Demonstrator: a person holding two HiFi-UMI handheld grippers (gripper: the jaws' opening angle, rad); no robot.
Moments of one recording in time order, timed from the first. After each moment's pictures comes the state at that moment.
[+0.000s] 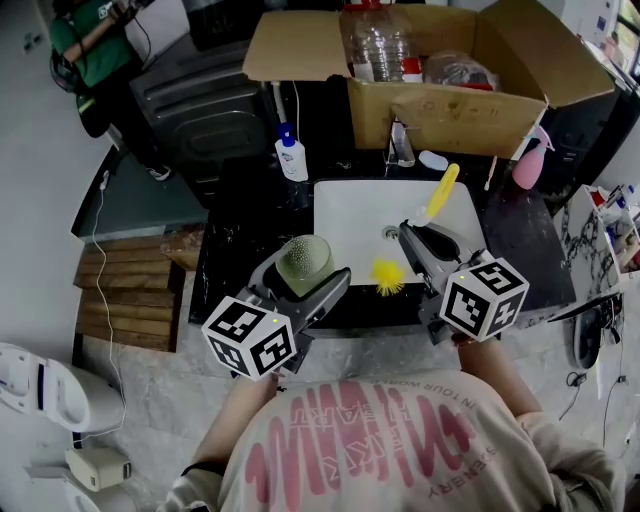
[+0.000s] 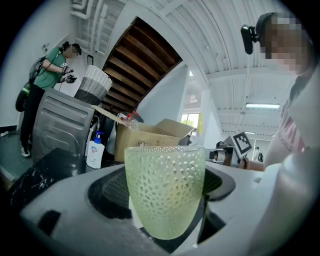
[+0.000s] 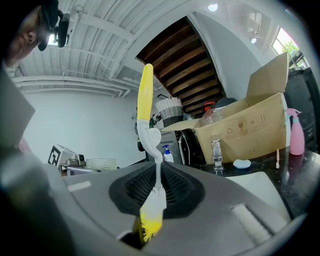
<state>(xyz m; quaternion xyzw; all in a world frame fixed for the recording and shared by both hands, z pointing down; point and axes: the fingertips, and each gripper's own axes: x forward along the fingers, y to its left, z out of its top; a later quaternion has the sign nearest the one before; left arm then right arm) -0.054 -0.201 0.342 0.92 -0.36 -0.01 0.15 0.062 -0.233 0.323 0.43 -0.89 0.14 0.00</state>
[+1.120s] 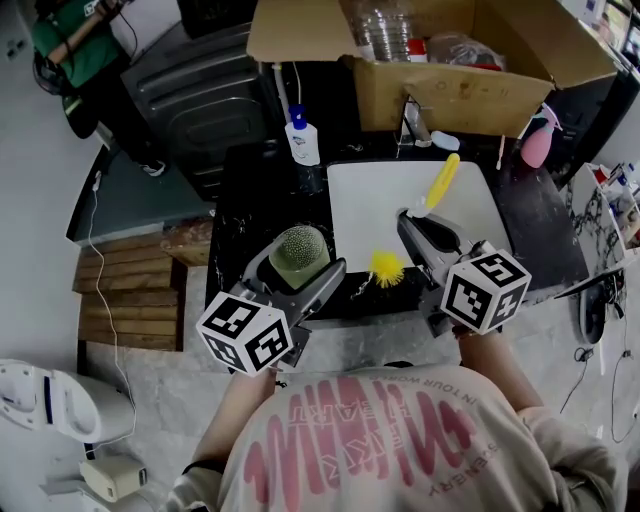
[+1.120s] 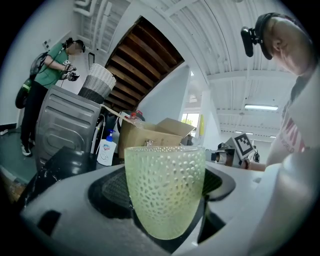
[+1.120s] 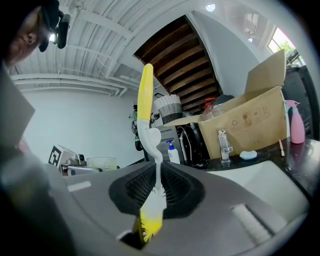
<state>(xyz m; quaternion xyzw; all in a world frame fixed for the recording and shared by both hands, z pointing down) -0.113 -0.209 0.359 0.92 -0.35 -0.01 0.16 0.010 -0.234 0.343 0.45 -0.88 0.16 0.00</state>
